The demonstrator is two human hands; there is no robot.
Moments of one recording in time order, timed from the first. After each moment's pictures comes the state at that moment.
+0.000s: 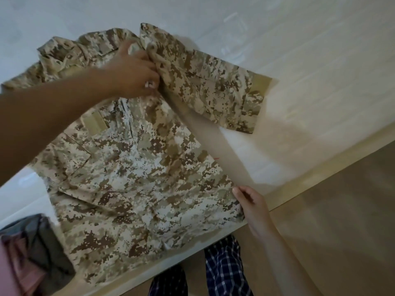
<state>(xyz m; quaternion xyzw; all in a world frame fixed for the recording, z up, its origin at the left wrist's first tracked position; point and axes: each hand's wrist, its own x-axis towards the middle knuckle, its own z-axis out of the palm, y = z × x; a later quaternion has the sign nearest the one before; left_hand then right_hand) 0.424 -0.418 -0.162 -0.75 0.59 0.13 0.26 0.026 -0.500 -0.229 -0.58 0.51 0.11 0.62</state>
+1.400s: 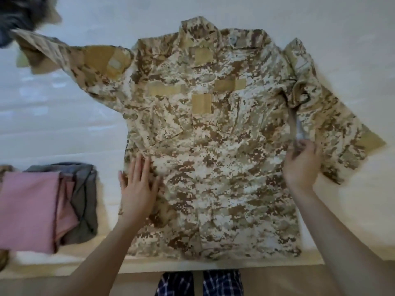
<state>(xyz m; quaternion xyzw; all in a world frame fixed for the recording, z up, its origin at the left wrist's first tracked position) 0.196 -0.155 -0.257 -0.98 -0.02 0.19 -0.05 0.221 -0.523 -0.242 -0.90 0.38 -0.01 0.21</state>
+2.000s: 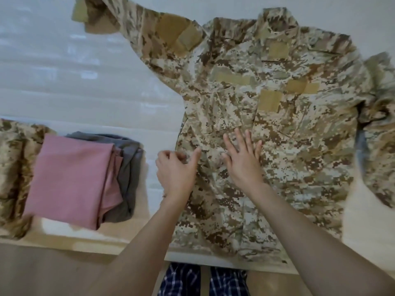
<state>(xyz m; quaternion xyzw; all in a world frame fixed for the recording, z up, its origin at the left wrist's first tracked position) 0.222 -0.142 -0.254 -0.91 -0.31 0.11 -0.25 0.244 -0.309 -0.272 -0.96 -0.05 0.25 0.09</state>
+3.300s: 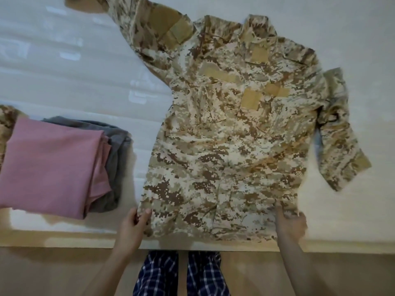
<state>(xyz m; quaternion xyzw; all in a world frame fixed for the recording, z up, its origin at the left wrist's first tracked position) 0.060 -0.055 -0.251 -0.73 -0.36 0.28 -0.51 0.090 -0.423 -0.233 -0.75 0.62 0.12 0.21</state>
